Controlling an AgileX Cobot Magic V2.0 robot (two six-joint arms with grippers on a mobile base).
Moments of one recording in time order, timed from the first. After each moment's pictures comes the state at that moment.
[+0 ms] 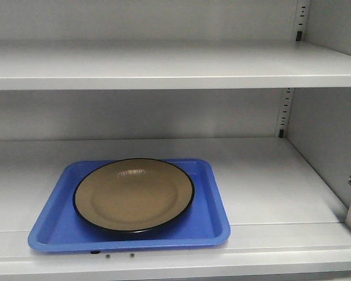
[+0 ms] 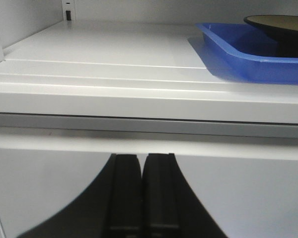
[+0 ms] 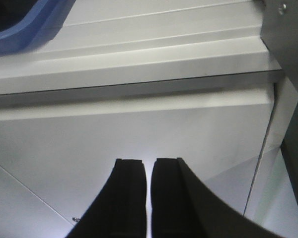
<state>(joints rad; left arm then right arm) 0.05 -0.01 0.03 -0.06 0.19 0.04 0.14 0.47 -0.28 0.21 0.36 -0.05</state>
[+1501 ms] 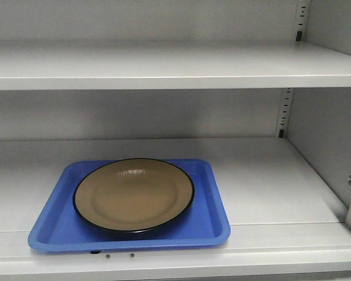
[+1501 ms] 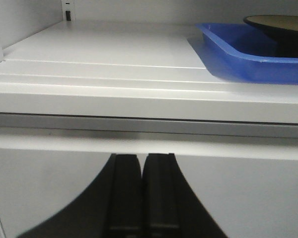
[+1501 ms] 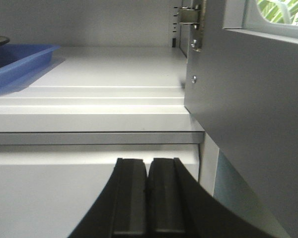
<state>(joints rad) 0.05 -0.01 0.03 -0.06 0.19 0.04 0.05 -0.01 0.03 -0.08 0.13 0.05</state>
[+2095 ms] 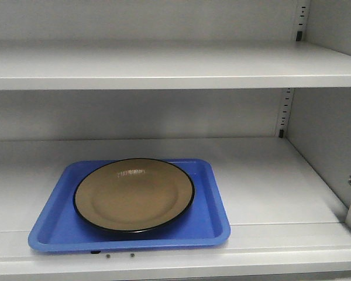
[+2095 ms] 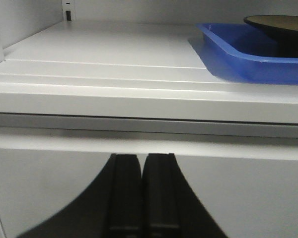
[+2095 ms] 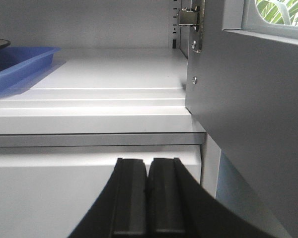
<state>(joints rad) 0.05 -0.01 0.03 -0.06 0.19 0.04 0.04 -0.01 0.03 -0.07 0.12 0.05</state>
